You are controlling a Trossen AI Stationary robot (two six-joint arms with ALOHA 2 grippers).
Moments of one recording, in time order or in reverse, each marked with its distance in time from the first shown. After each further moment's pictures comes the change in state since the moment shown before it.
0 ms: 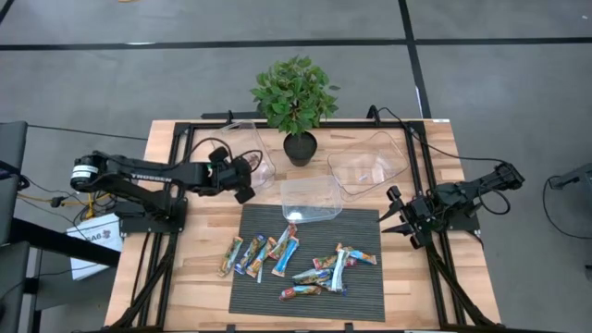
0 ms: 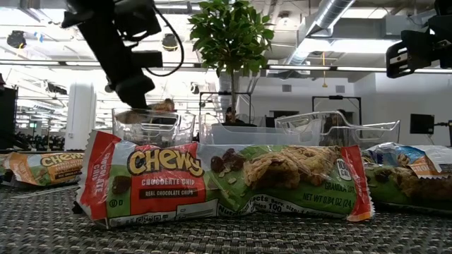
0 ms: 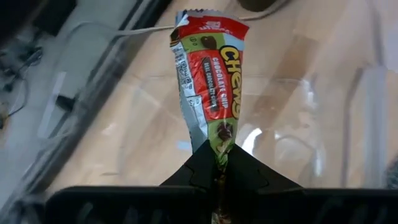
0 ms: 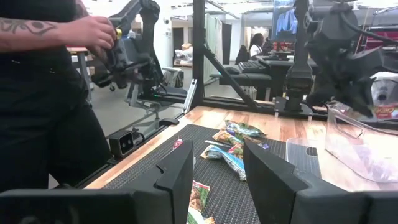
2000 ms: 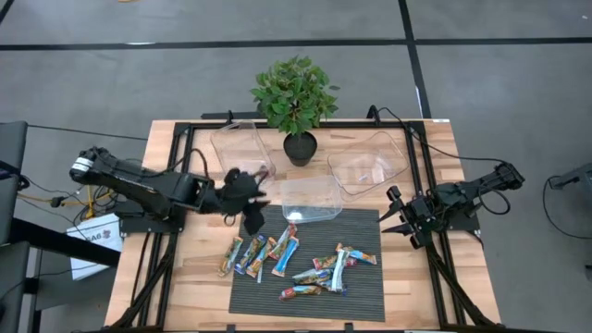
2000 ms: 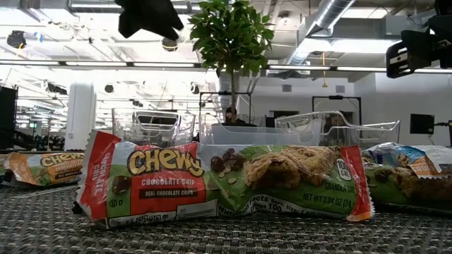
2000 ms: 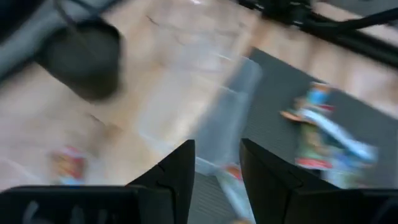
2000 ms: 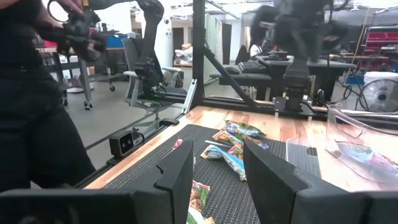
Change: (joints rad) left arm -0.375 -0.019 0.327 -0.030 0.150 -0.411; right arm 0.000 0.000 0.000 0.000 0.000 0.000
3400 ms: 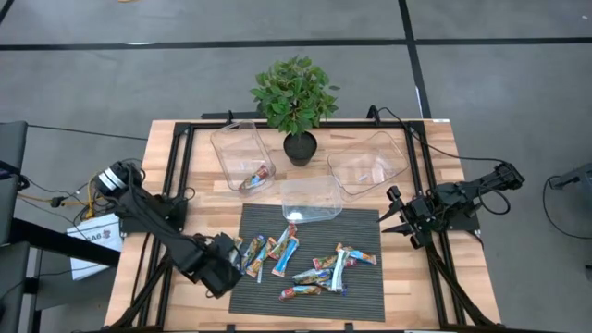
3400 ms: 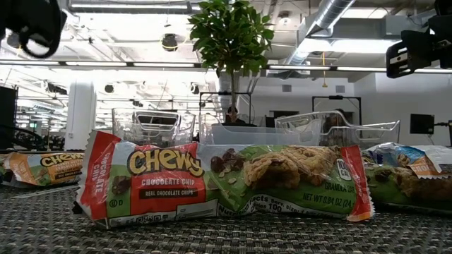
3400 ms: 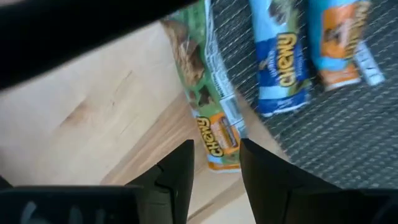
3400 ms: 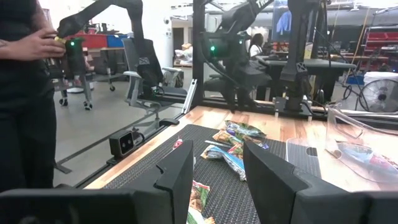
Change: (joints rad) left arm -0.473 0.365 -0.010 -0.454 0.319 -0.968; right arm 0.000 0.000 0.000 0.000 0.000 0.000
